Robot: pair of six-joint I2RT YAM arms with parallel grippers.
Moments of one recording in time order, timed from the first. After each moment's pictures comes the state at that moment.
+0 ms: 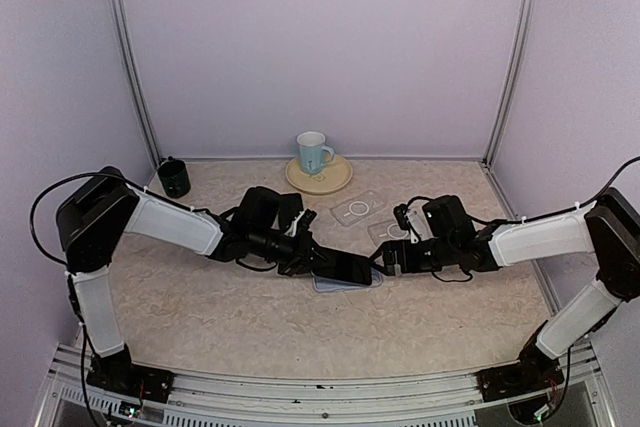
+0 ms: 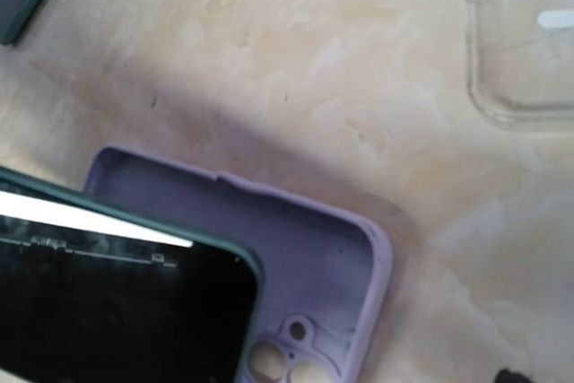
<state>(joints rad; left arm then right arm) -0.77 1.91 1.01 0.28 0.65 -0.91 0.65 1.52 0.68 0.12 -0.25 0.47</state>
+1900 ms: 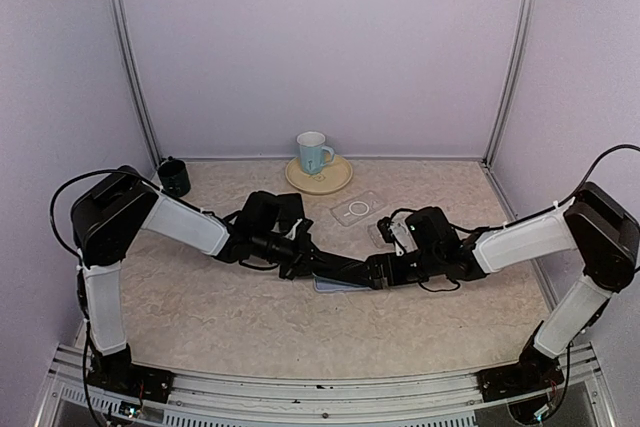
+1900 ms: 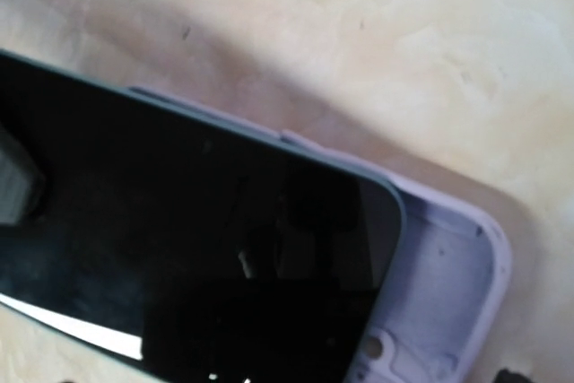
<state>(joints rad) -0.74 2.01 1.03 0.33 0.71 -1.08 0.75 1.62 0.68 0.18 -0.25 0.50</state>
